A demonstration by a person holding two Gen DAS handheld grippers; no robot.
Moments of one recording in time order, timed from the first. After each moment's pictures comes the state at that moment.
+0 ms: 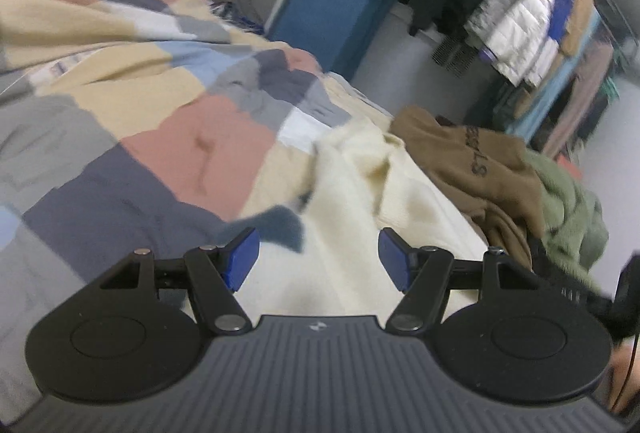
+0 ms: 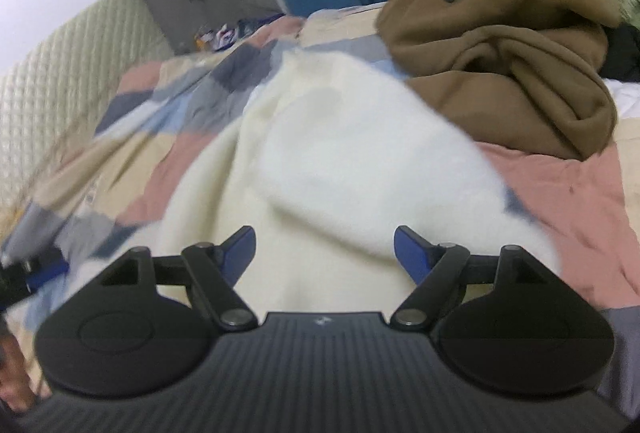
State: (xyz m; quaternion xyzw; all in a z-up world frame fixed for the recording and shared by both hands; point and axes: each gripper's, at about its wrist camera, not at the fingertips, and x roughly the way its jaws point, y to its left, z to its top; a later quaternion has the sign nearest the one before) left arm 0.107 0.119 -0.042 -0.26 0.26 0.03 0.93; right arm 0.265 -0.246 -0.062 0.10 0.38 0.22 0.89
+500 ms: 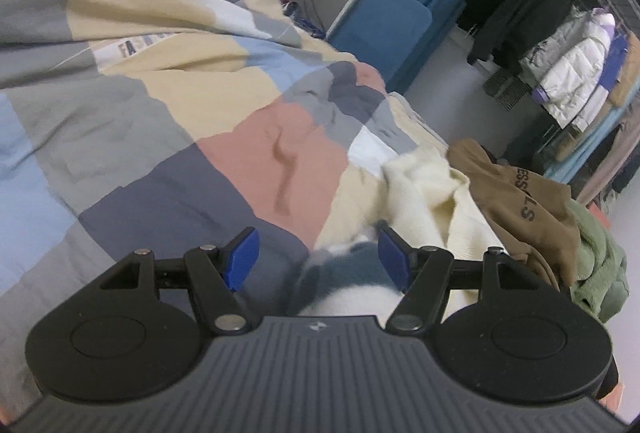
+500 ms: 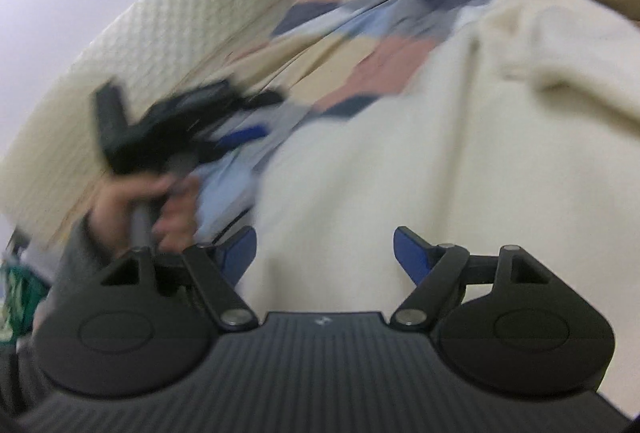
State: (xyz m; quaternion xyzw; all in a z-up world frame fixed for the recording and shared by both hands) left arm 0.107 0.189 -0.054 -0.31 0.26 0.10 0.91; right arm 0.150 -0.152 -0.057 0.08 0.41 0.46 0.79
